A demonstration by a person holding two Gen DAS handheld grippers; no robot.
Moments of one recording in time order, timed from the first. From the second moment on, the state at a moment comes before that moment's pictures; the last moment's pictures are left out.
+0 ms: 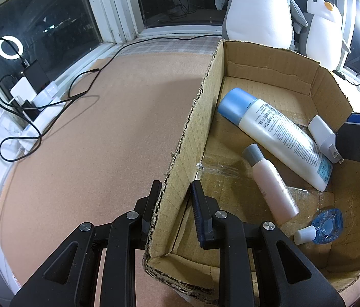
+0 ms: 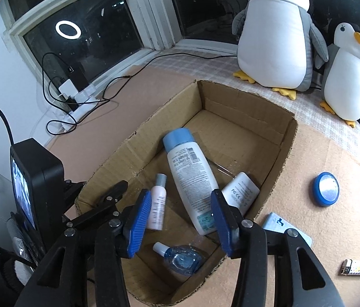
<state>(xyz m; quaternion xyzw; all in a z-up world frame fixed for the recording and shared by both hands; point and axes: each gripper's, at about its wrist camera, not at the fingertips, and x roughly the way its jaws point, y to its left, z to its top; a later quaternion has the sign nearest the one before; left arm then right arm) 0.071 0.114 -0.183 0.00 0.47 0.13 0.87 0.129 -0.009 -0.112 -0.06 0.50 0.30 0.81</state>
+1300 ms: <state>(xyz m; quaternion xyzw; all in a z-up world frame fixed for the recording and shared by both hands) 0.071 0.115 -0.183 0.00 0.47 0.13 0.87 0.194 -0.155 -0.128 0.04 0.52 0.14 0.84</state>
